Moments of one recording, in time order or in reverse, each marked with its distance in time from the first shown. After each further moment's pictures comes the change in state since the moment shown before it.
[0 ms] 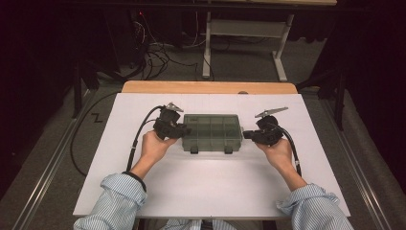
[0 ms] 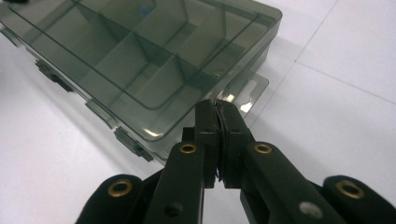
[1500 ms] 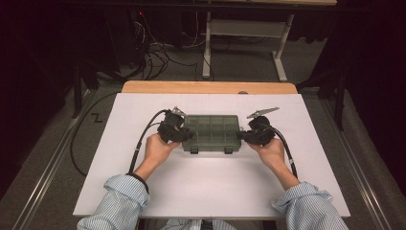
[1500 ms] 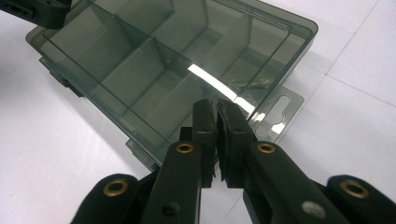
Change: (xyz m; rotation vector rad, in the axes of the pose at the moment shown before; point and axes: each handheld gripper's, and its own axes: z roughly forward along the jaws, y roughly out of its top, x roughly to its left) left arm -0.006 -0.006 0.015 0.031 0.004 0.033; right arm 0.013 0.006 0.016 0.009 0.021 -0.031
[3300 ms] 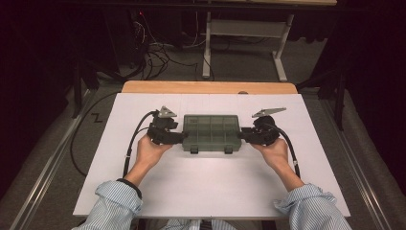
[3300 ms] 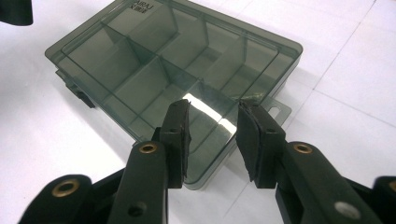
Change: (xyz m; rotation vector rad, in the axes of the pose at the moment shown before) left arm -0.003 -0.015 -0.037 -0.146 0.079 -0.016; right arm 0.000 -0.002 -0.016 -0.079 0.002 -0.010
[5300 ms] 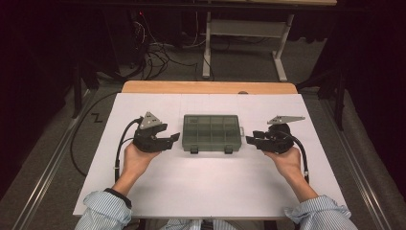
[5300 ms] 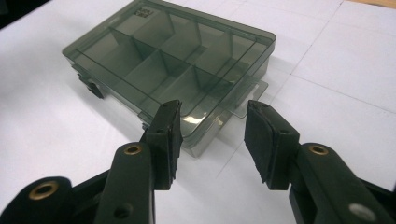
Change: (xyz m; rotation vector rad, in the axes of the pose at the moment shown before) left arm 0.003 -0.026 -0.037 -0.136 0.026 0.000; right arm -0.005 -0.028 -0.034 -0.079 0.003 0.037
